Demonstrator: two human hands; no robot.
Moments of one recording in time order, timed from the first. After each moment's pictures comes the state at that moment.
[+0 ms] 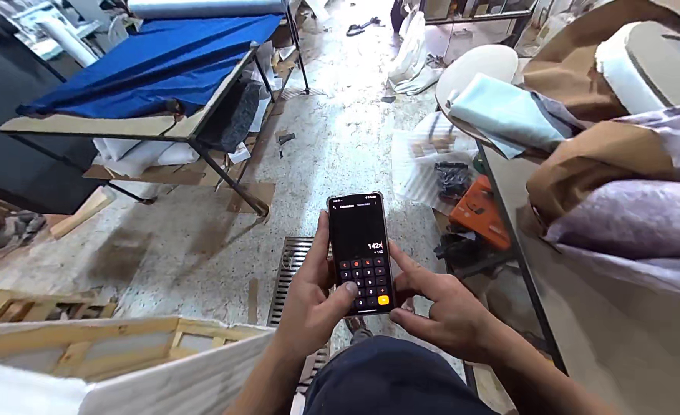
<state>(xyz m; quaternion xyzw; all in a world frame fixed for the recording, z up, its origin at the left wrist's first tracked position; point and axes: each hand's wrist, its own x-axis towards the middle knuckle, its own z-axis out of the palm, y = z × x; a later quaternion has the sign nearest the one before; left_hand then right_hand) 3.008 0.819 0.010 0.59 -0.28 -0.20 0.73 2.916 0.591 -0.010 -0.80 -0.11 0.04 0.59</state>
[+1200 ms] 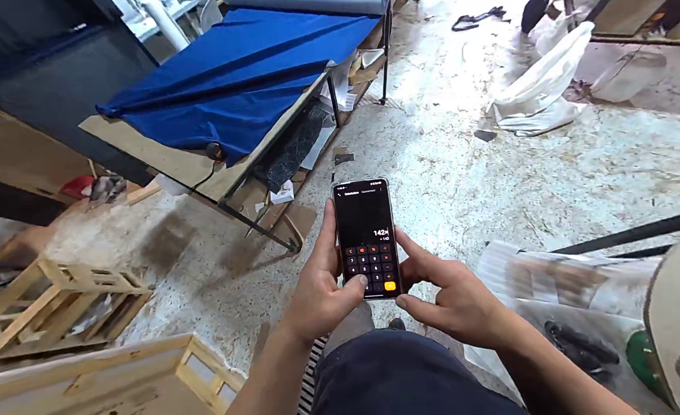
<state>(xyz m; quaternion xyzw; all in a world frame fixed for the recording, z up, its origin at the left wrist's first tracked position) 3.598 0.716 0.014 0.65 -0.15 -0.11 0.73 3.589 0.474 -0.018 -0.75 -0.25 0.12 0.60</state>
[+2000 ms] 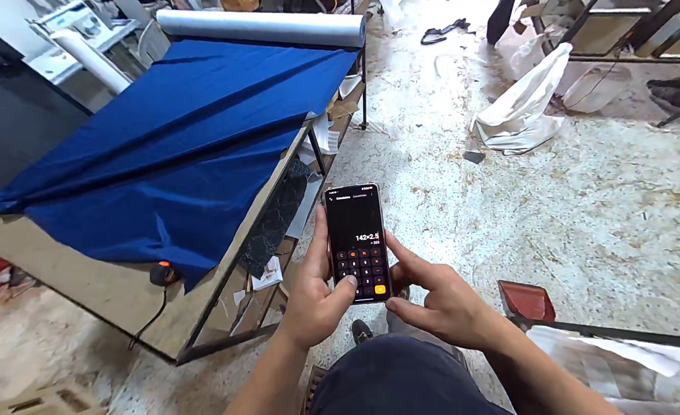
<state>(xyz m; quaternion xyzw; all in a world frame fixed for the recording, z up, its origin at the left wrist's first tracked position) 3.995 0.749 -0.007 0.66 -0.19 -0.10 0.72 3.957 0.517 -0.030 -0.76 -0.20 0.09 0.61</state>
